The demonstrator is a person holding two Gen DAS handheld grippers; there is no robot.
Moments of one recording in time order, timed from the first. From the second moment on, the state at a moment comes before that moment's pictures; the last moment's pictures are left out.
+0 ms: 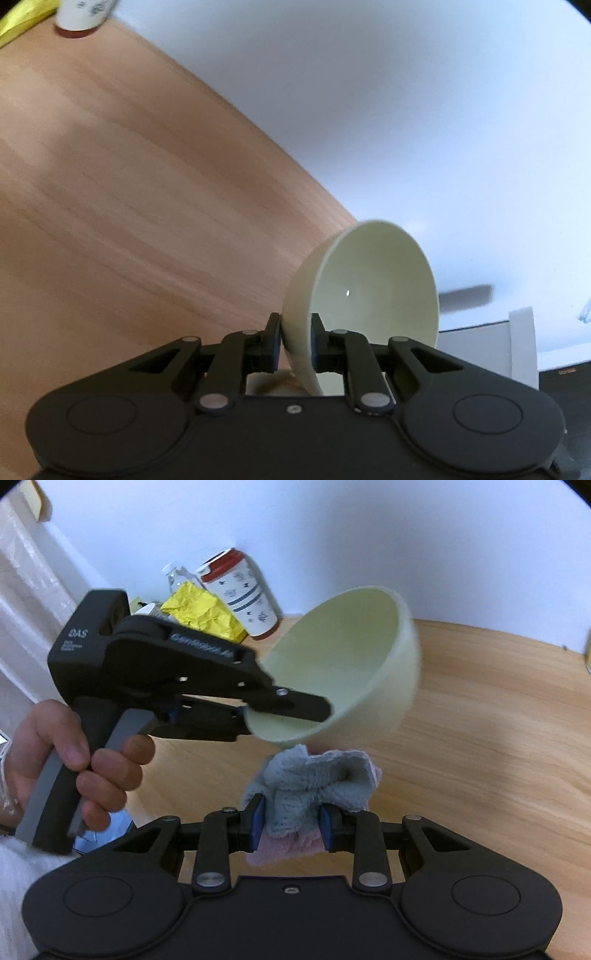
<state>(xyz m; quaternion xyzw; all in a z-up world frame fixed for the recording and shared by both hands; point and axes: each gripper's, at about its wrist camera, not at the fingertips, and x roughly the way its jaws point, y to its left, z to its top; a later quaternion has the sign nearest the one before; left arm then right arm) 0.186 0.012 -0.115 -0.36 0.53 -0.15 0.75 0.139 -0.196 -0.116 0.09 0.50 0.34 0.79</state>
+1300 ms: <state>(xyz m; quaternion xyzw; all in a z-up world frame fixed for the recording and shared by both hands) 0.169 0.027 -0.106 -0.41 0.52 -0.18 0.73 0.138 -0.215 -0.114 0.11 0.48 0.30 0.81</state>
